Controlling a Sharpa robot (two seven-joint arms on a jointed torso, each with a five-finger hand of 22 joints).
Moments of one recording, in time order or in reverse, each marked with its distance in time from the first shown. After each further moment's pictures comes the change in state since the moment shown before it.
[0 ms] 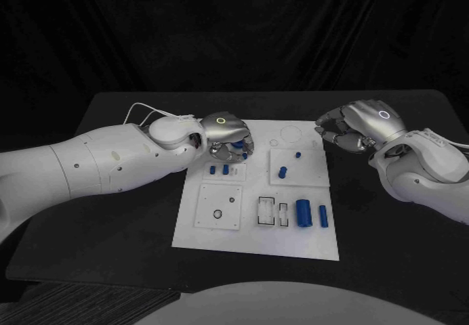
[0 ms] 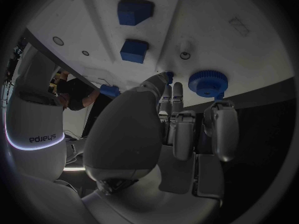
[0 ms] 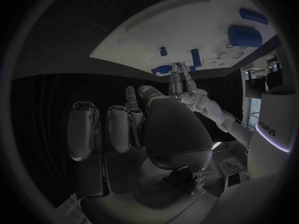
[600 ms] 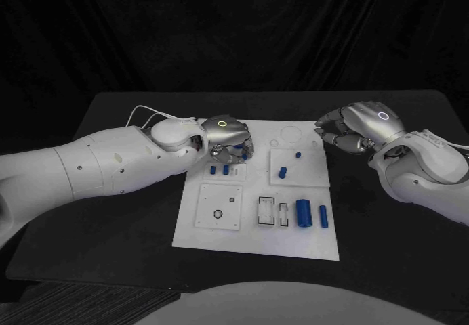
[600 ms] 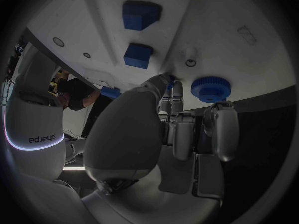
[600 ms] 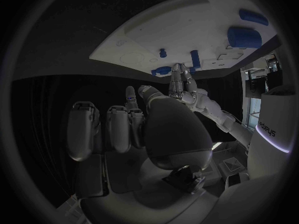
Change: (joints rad) left arm -0.012 0.005 0.002 -0.005 0.000 0.012 0.000; left_hand 0.010 0.009 0.037 -0.032 0.018 0.048 0.013 0.004 -0.002 0.064 0.004 -0.008 -0.015 0.000 0.000 0.000 0.000 0.000 0.000 0.000 0.000 0.000; right arm -0.004 0.003 0.000 -0.004 0.000 0.004 0.000; right_hand 0.000 0.000 0.000 0.000 0.000 0.000 0.000 0.000 0.000 0.000 0.000 0.000 0.000 0.000 0.000 0.000 -0.002 0.000 0.000 0.000 0.000 0.000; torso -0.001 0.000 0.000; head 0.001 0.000
